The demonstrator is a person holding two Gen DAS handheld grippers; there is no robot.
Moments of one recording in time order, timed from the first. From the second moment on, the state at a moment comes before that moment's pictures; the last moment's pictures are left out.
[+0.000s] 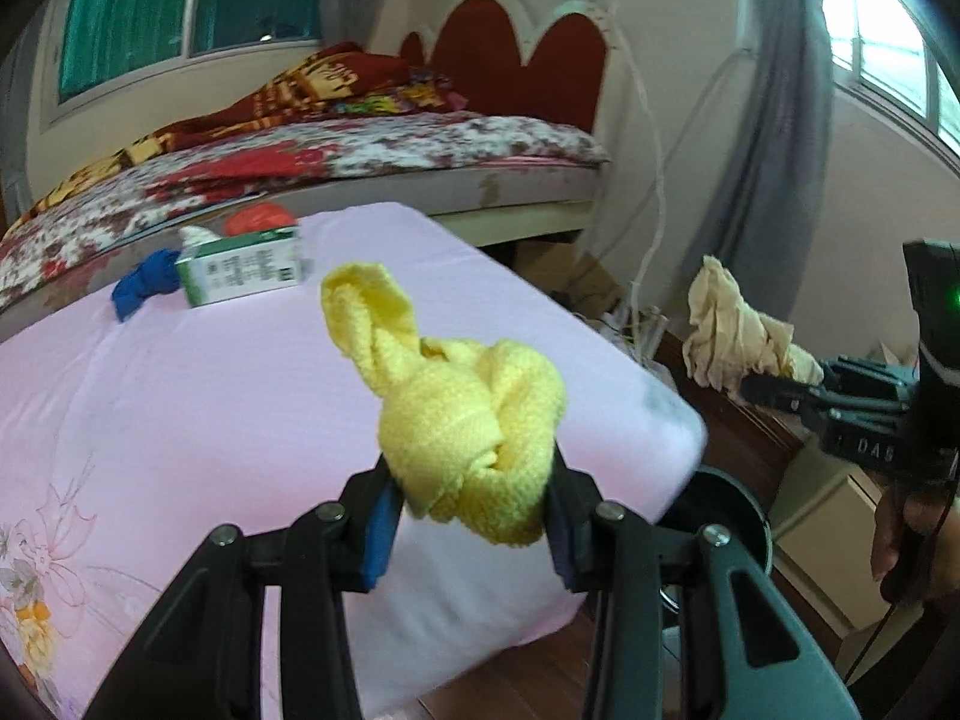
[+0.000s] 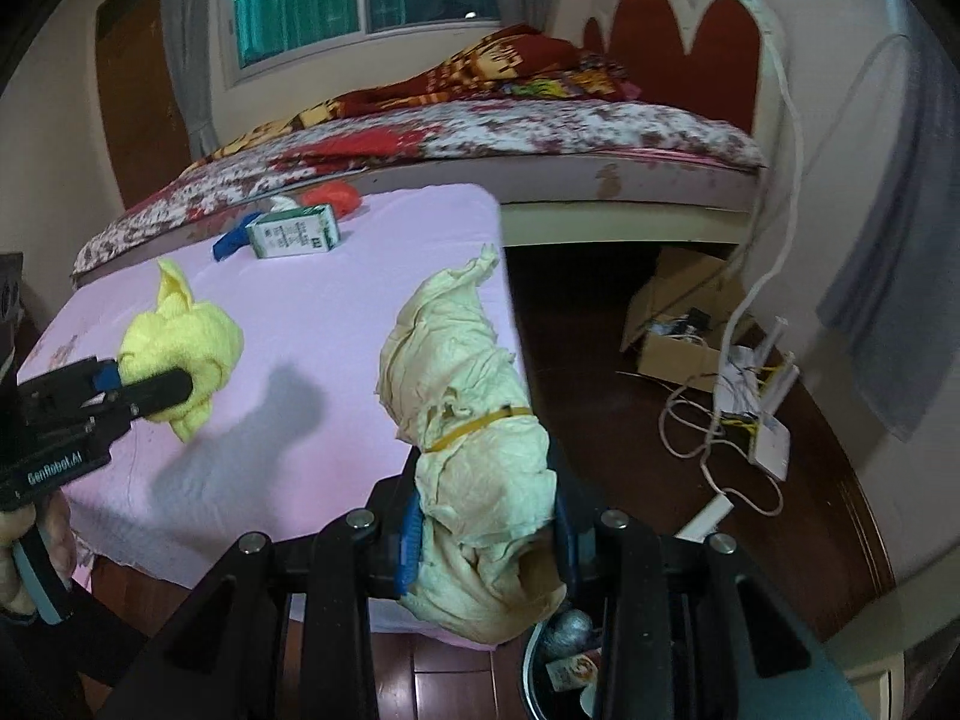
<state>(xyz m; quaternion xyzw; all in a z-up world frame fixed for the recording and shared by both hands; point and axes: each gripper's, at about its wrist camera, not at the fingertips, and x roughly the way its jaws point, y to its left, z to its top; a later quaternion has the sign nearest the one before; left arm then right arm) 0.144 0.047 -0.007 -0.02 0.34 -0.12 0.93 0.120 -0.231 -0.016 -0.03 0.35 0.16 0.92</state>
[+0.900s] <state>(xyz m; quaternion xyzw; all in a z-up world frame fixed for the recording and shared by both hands) 0.119 -0.072 -0.027 0.03 0.36 -0.22 0.91 0.074 -0.343 -0.041 0.02 0.38 0.06 0.92</state>
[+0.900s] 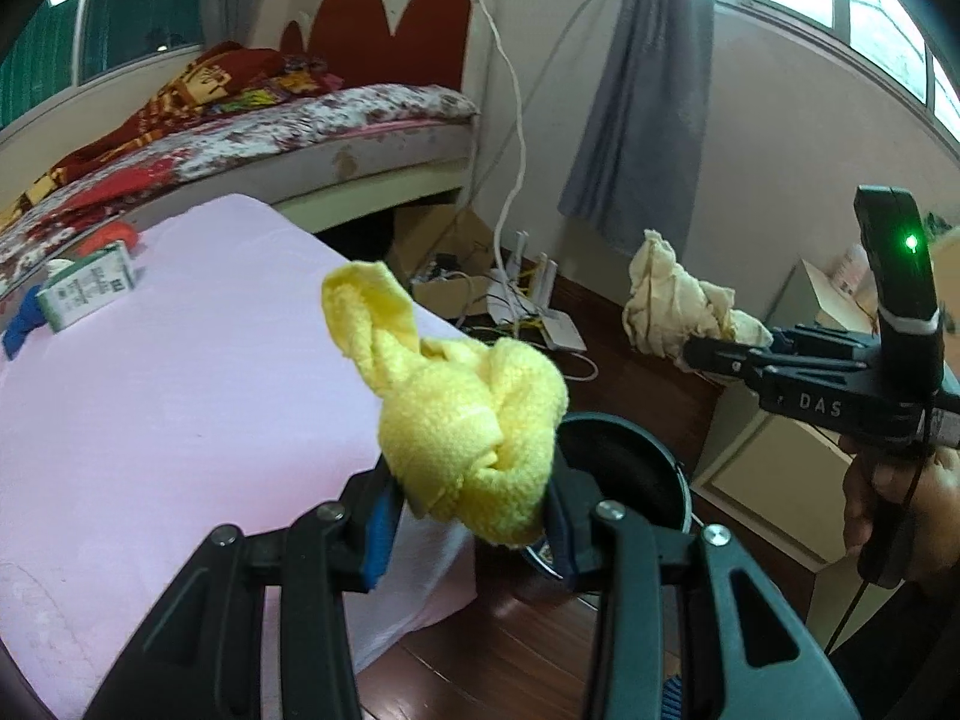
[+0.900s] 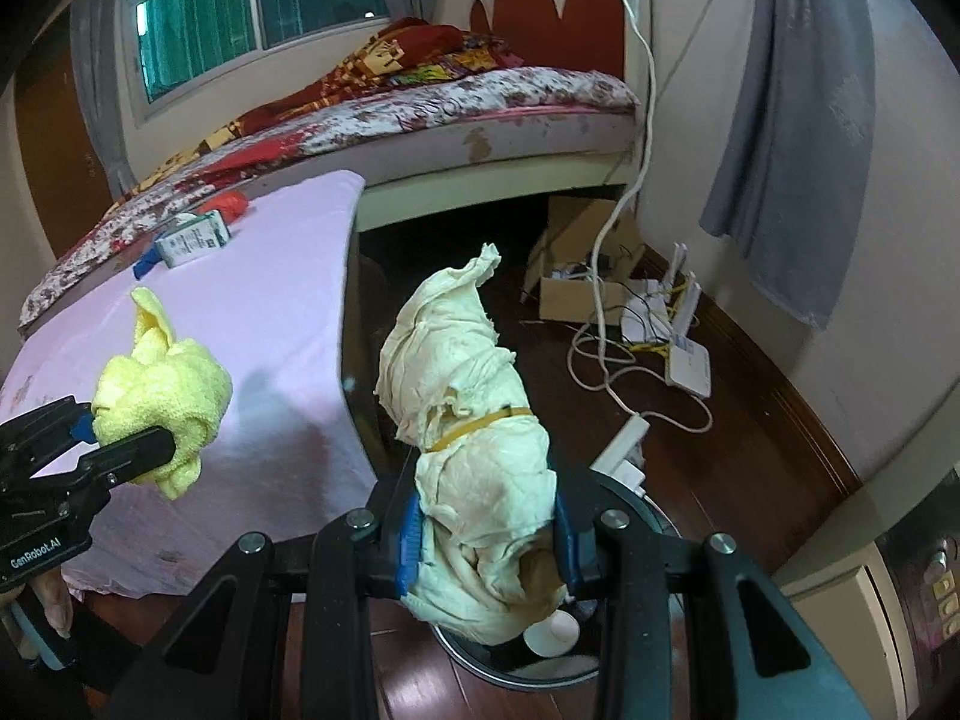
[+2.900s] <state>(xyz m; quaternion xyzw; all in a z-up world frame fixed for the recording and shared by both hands) 0.149 -0.151 -0.163 0.08 0.50 -0.21 0.84 0.082 -0.413 -0.218 -0.11 0.55 0.00 0.83</state>
